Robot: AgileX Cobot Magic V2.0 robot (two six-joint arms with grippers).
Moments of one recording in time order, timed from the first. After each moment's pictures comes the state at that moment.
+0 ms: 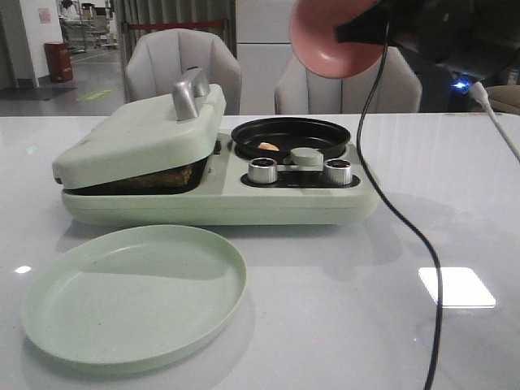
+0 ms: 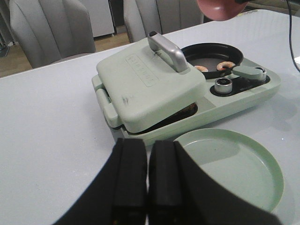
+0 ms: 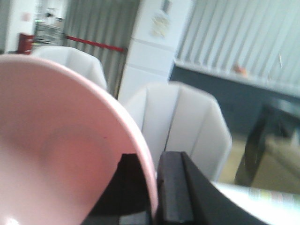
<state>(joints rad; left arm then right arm) -0.34 0.23 -0.36 -0.12 0.45 0.22 0.27 2.02 -1.33 0.43 -0.80 -0.44</state>
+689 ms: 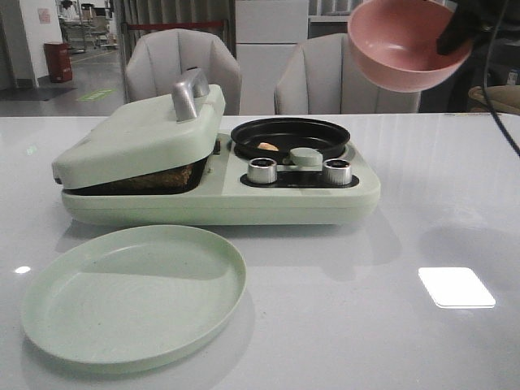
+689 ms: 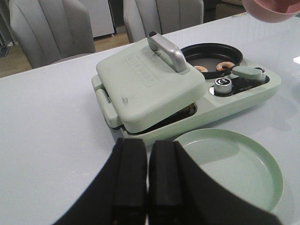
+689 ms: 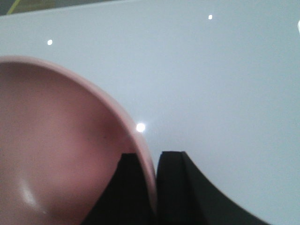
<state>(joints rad) -0.34 0.23 -0.36 -0.12 0.45 0.22 -0.02 1.70 -1.33 0.60 0.37 -0.39</state>
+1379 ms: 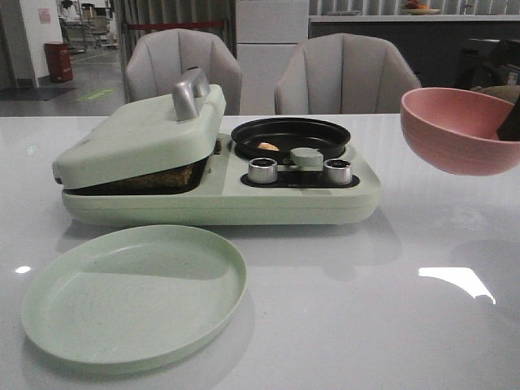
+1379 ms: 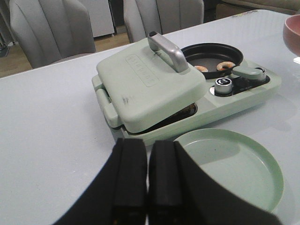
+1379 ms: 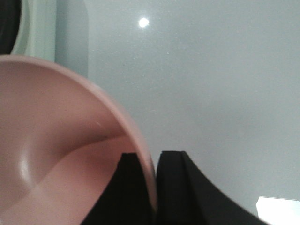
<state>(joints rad) -0.34 0.23 -0.36 -0.12 0.45 0.22 -0.17 1.70 -1.19 0.57 0.67 -0.39</state>
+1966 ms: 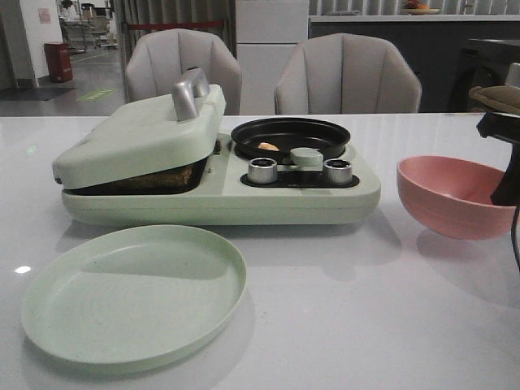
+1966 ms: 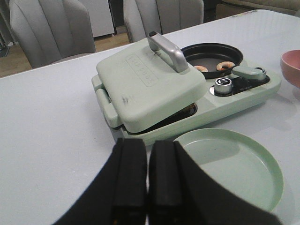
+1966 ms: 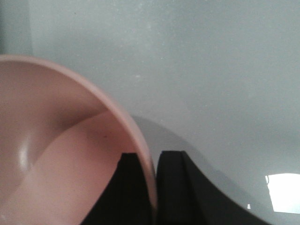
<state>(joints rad) -0.34 0.23 -0.36 -0.12 0.45 0.22 -0.17 1.85 -1.17 0.56 0.66 -0.39</state>
